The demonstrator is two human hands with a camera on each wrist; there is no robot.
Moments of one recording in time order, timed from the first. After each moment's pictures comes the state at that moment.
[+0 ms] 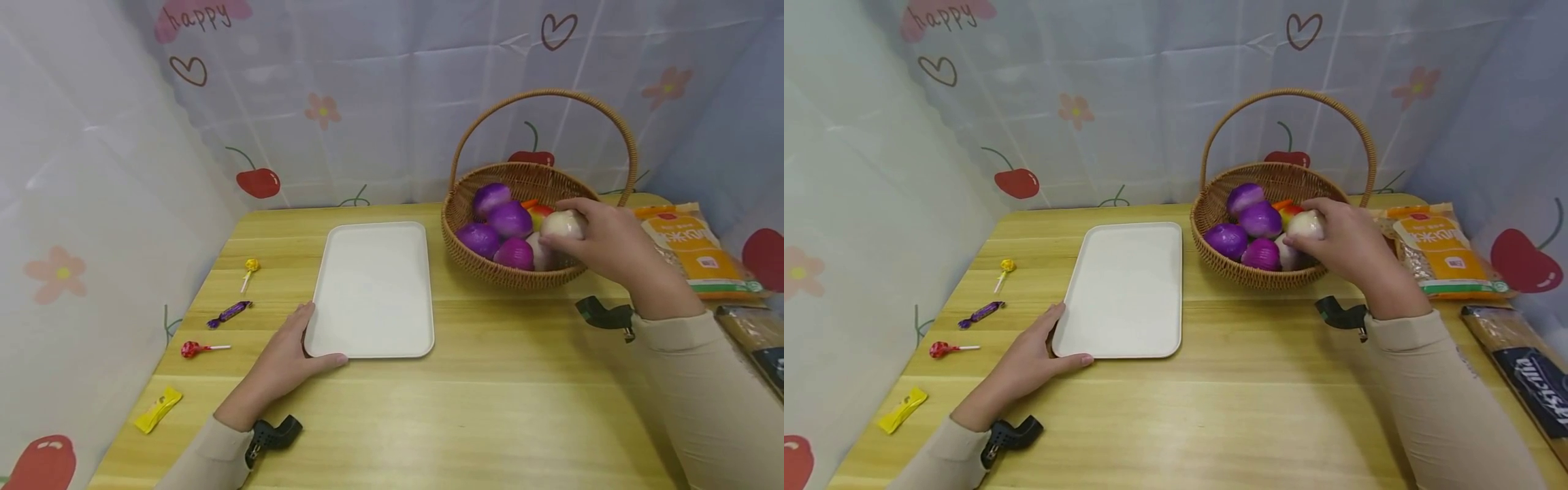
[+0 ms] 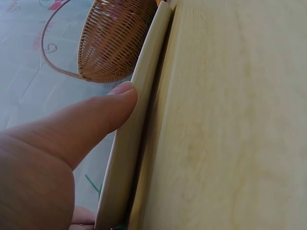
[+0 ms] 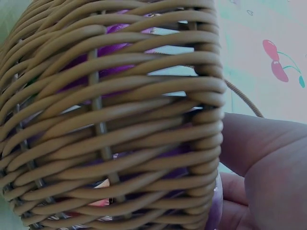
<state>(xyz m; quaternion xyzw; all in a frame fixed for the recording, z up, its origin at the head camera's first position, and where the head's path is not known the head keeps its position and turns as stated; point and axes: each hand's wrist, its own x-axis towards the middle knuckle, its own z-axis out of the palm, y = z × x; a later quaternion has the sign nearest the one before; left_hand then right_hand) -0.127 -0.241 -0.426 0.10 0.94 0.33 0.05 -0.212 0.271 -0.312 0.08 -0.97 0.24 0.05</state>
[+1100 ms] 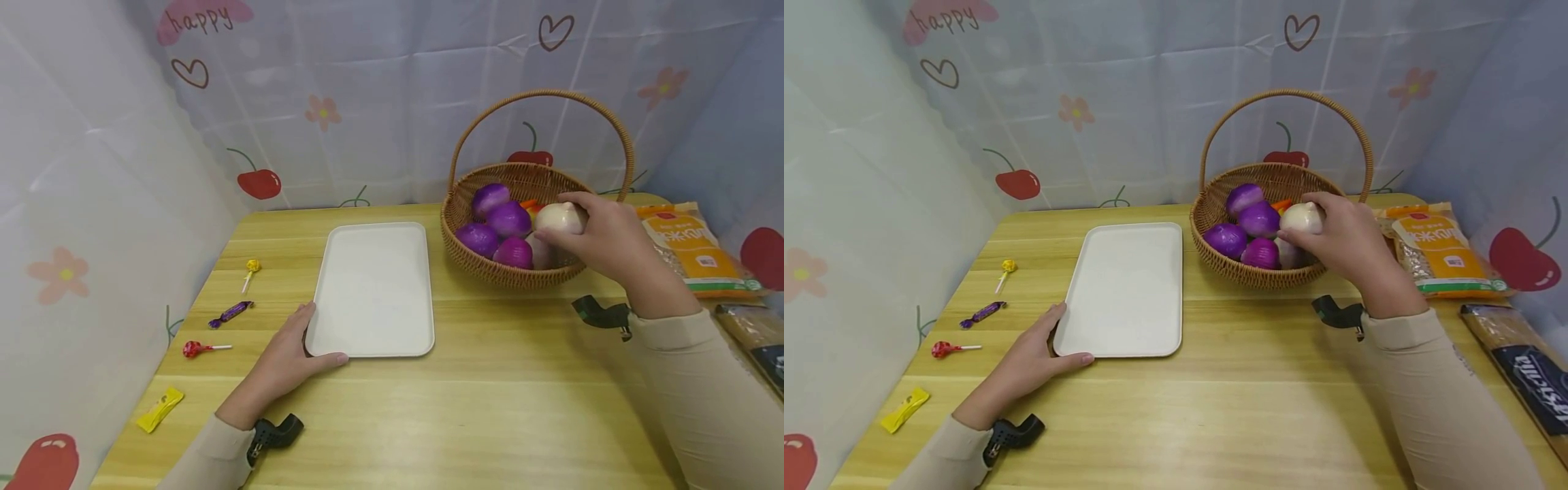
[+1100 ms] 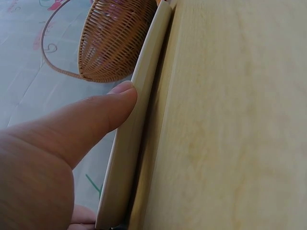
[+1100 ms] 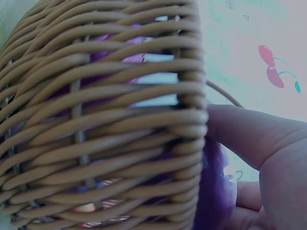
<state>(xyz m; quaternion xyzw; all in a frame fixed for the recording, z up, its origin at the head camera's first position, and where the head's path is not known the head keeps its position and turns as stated) -0.124 -0.239 -0.427 0.10 0.94 0.34 0.05 -0.207 0.266 -0.309 0.08 -0.96 0.26 0.10</state>
